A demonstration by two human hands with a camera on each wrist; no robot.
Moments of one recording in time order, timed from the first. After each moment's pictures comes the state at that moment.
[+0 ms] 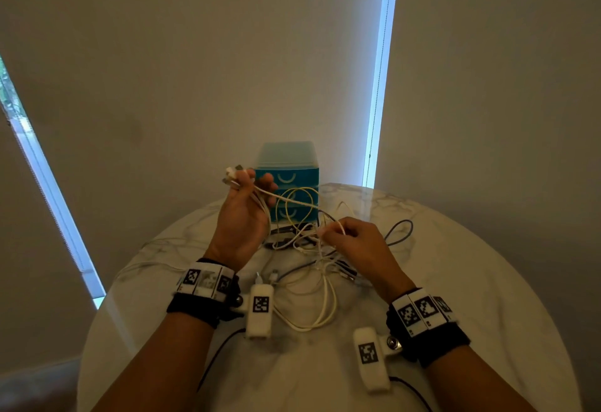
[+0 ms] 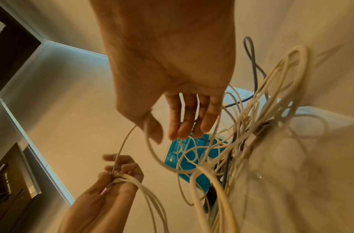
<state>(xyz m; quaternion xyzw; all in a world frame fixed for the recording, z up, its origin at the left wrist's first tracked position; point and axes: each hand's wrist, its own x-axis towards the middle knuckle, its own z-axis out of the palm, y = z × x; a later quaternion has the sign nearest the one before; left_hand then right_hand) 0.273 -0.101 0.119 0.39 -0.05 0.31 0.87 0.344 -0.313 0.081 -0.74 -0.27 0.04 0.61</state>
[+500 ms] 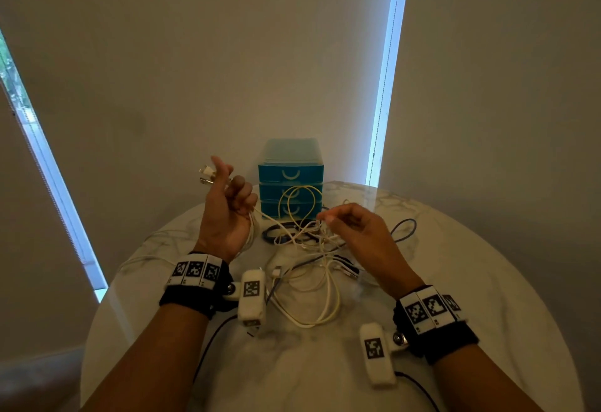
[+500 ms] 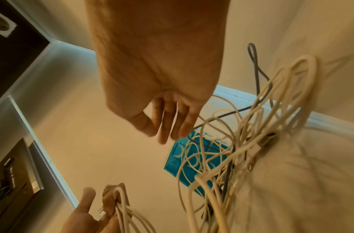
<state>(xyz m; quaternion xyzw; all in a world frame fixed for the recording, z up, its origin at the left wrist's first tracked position) 0.268 -0.068 0.117 0.33 -0.05 0.34 0.88 0.342 -0.314 0.090 -0.69 -0.34 0.04 0.64</state>
